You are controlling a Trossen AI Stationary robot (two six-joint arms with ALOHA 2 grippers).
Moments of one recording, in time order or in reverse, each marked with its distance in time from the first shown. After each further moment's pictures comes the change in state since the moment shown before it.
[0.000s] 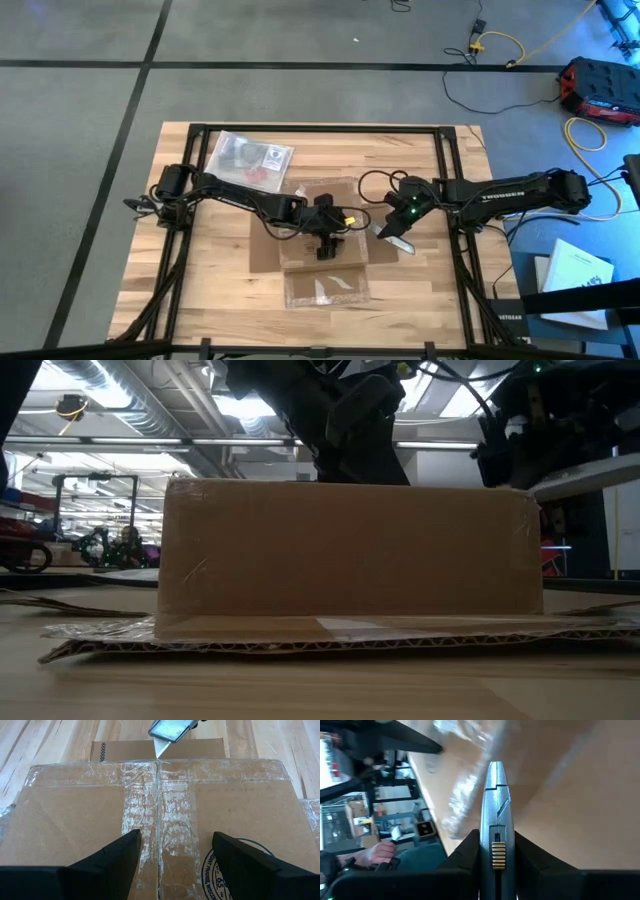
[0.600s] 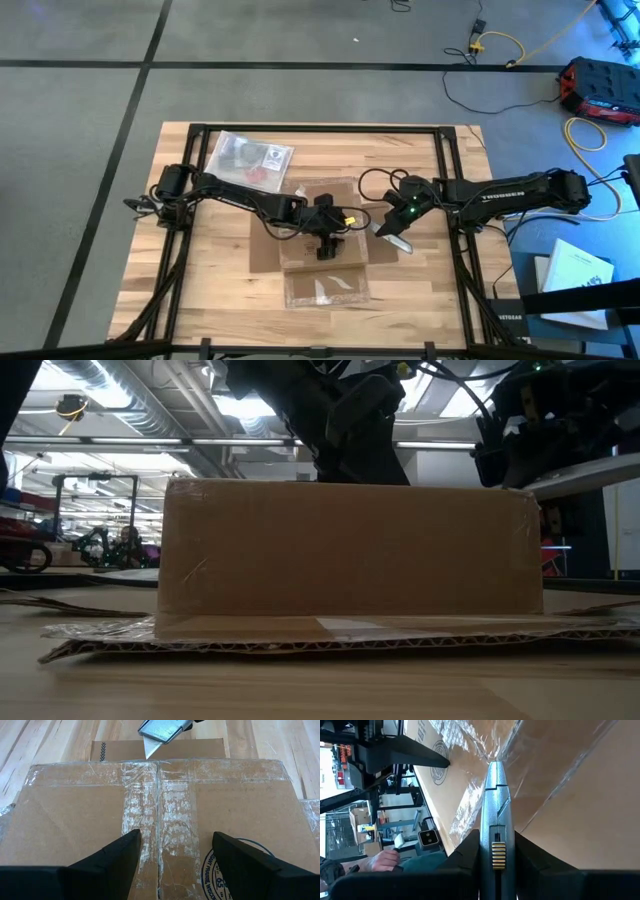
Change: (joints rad) left arm 0.000 0.000 0.000 0.000 0.000 -0.003; right arm 0.000 0.000 0.000 0.015 0.032 0.020
